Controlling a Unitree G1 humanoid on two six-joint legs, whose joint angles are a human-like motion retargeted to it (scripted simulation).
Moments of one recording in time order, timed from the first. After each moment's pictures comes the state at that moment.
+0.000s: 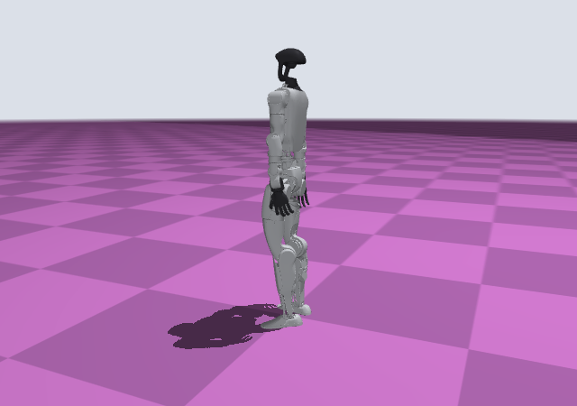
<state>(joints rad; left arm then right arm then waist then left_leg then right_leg) 0.09 0.10 0.43 1.56 0.37 0.16 -0.27 0.01 -0.14 -0.15 1.61 -0.79 -0.04 0.01 -0.04 0.02 -0.16 -0.02 0.03 0.52 -0.01 -0.05 -0.02 -0.05 -0.02 -0.28 0.02 -0.10 0.01</state>
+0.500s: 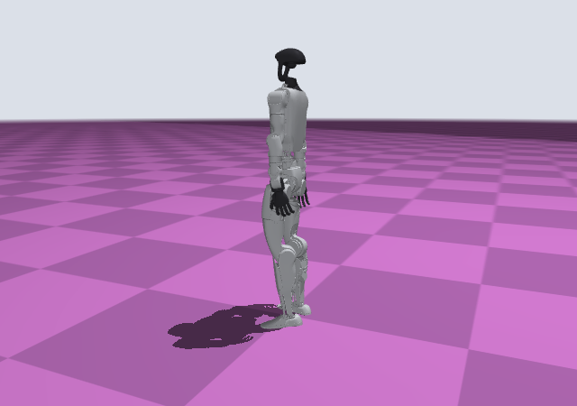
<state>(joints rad) 0.09 0.10 0.43 1.56 0.37 0.16 -0.27 0.01 -0.14 -0.15 1.61 -0.79 -0.04 0.02 -0.04 0.01 -0.15 -0.02 0.03 0.52 -0.01 -0.05 -0.02 -0.05 -0.02 -0.28 0.02 -0.10 0.01</state>
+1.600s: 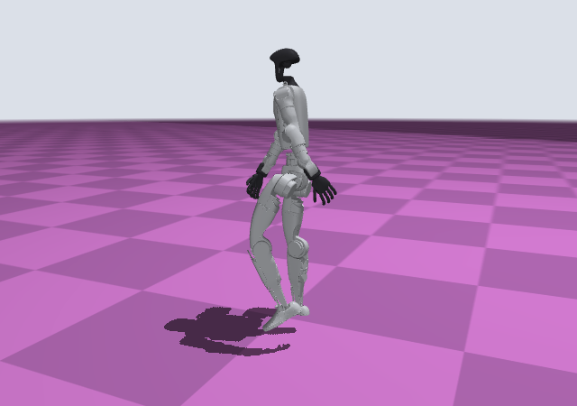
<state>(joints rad) 0.22 0.26 0.54 1.68 0.25 0.28 -0.29 -0.45 0.06 -0.03 1.39 -0.71 -0.16 0.29 0.09 -0.08 0.08 -0.37 0.14 0.40 0.76 0.12 -0.01 -0.07 -0.13 -0.25 0.04 -0.08 -0.02</state>
